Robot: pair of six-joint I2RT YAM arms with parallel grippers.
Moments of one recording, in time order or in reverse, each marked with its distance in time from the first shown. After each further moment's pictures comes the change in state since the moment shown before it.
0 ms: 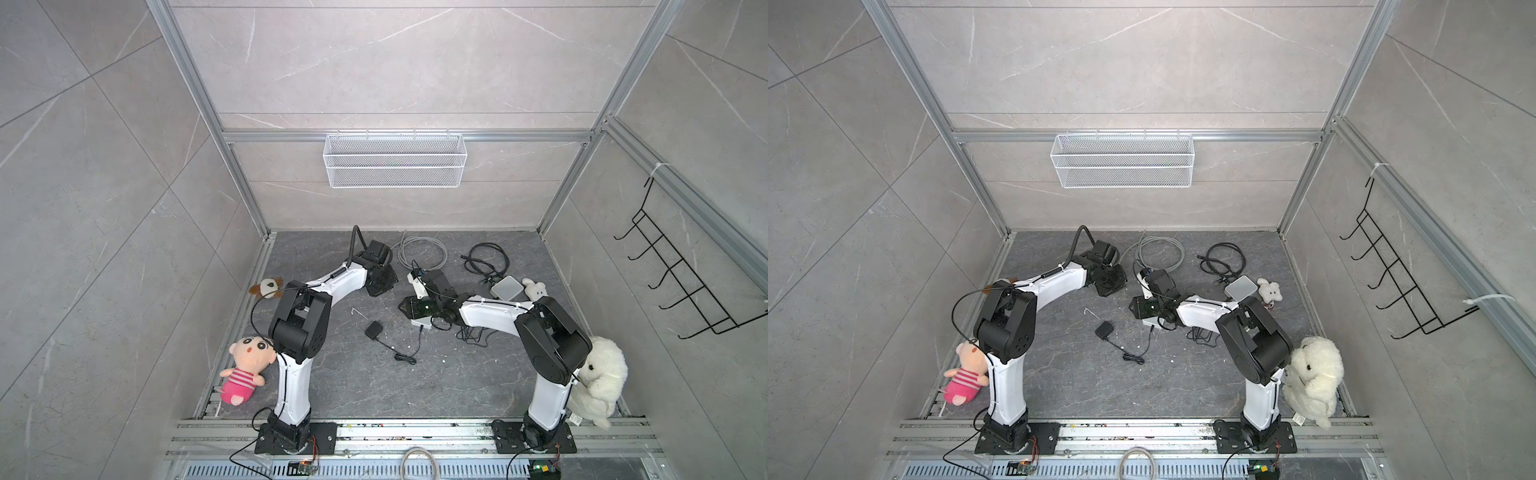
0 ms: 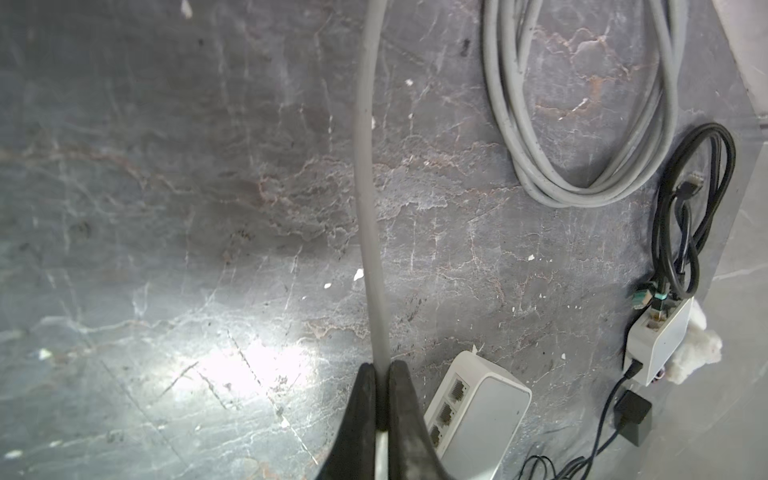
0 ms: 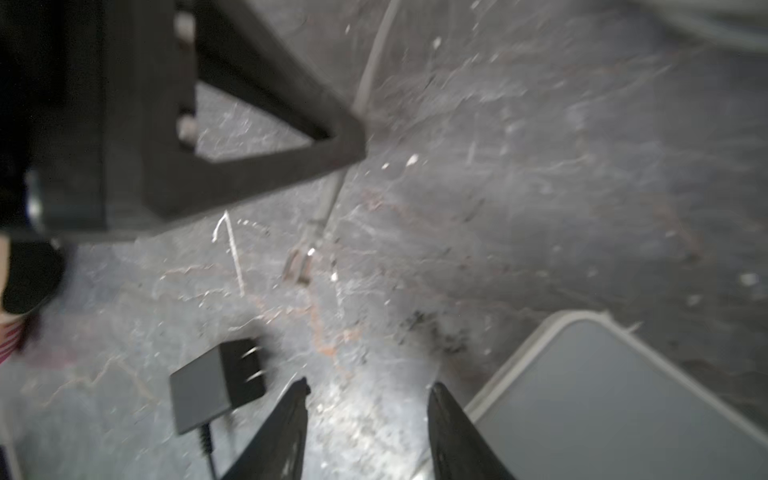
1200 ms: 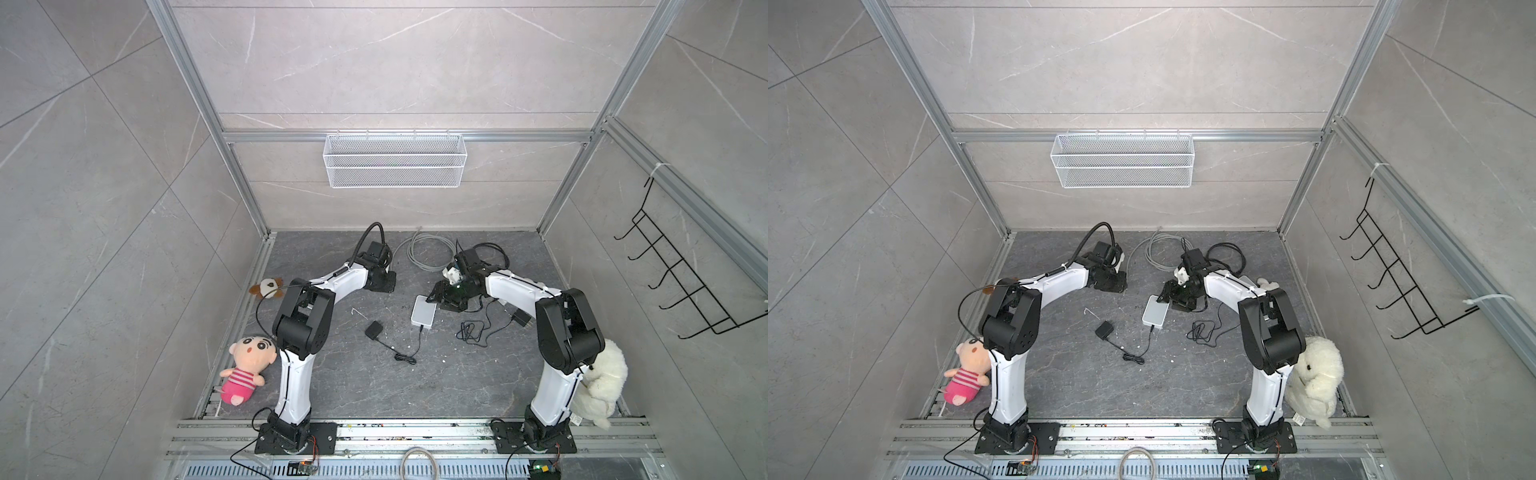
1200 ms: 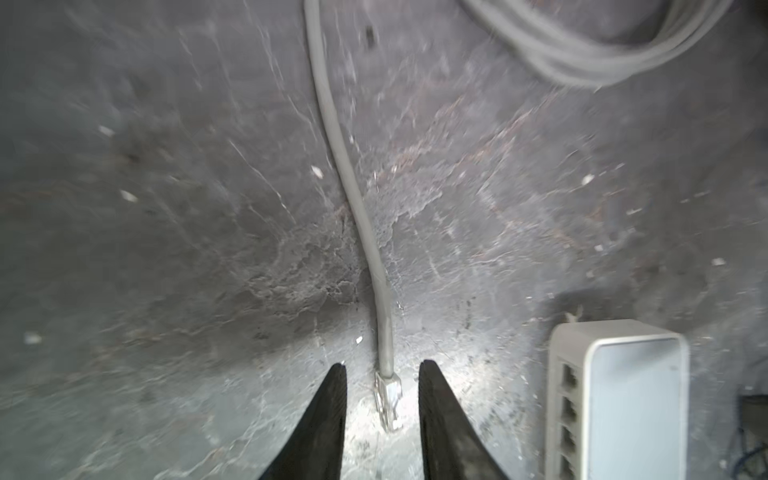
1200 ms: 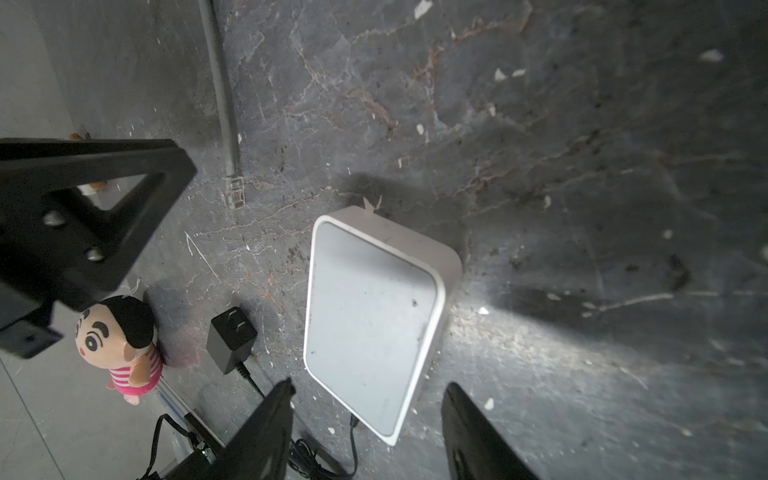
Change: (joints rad) left arm -0.003 0.071 0.029 0.013 -0.040 0.638; right arm -0.289 0.011 0.218 -0.602 -0.298 0.162
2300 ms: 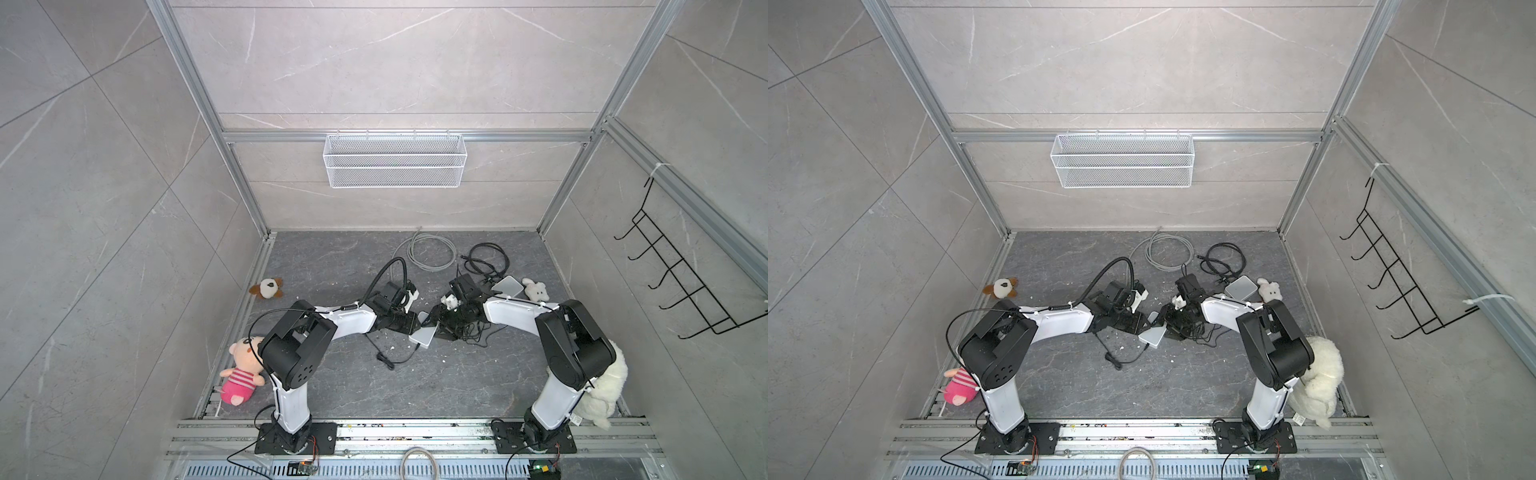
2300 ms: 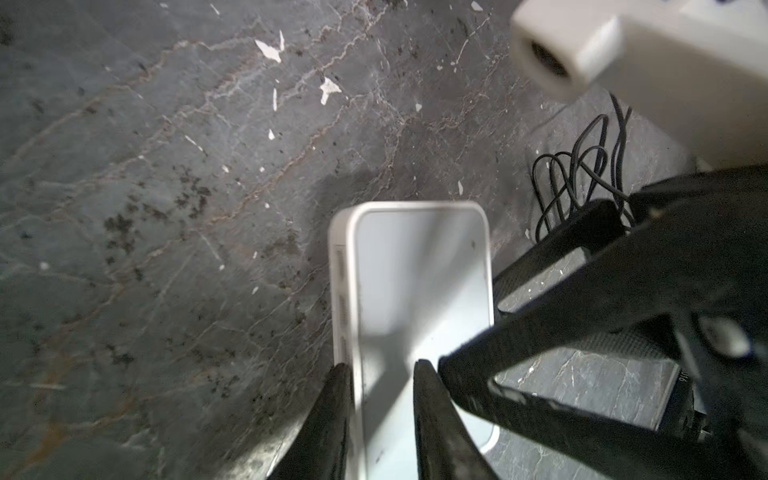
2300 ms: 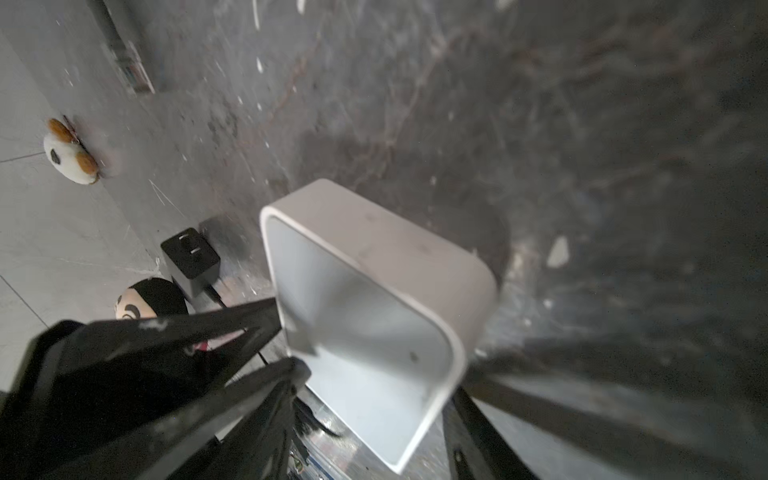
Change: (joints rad) left arm -0.227 -0.261 -0.507 0.377 0.245 -0.127; right arm 0.092 -0.082 -0.283 0.200 -0.089 0.337
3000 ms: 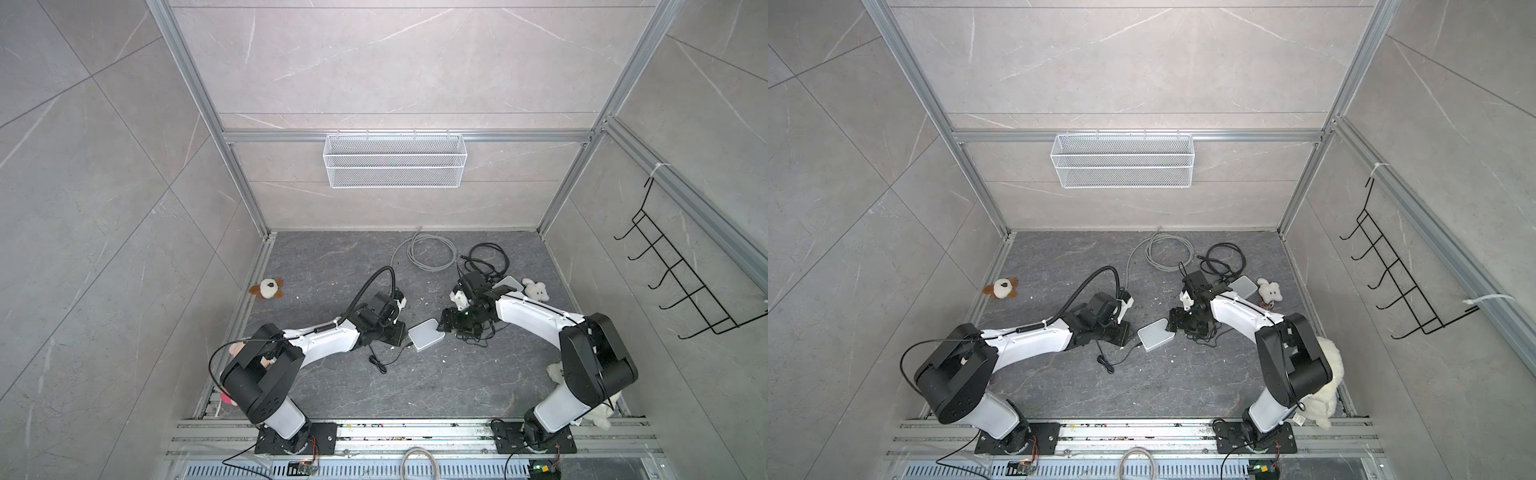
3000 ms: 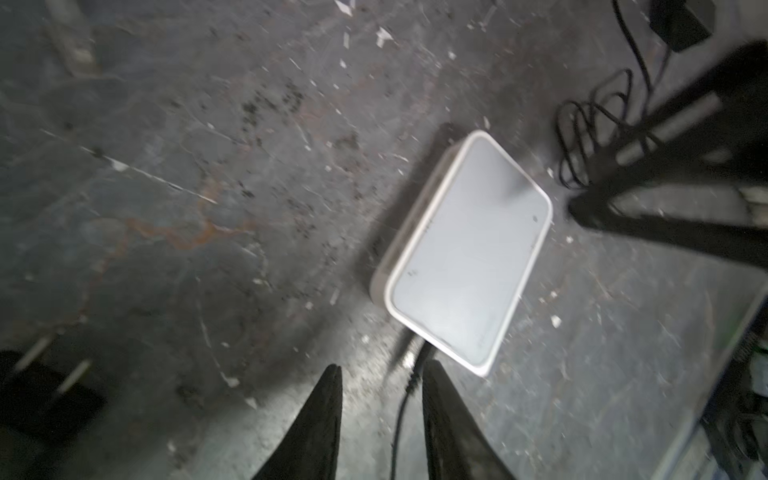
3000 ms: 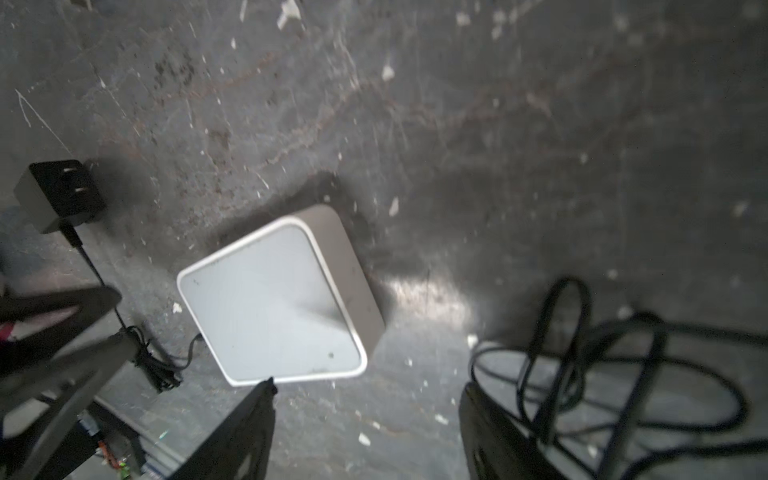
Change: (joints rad) left arm -0.026 -0.214 -0.158 -0.034 -0.205 0.021; right arm -0.025 -0.188 -0.032 -0.292 0.229 -0.384
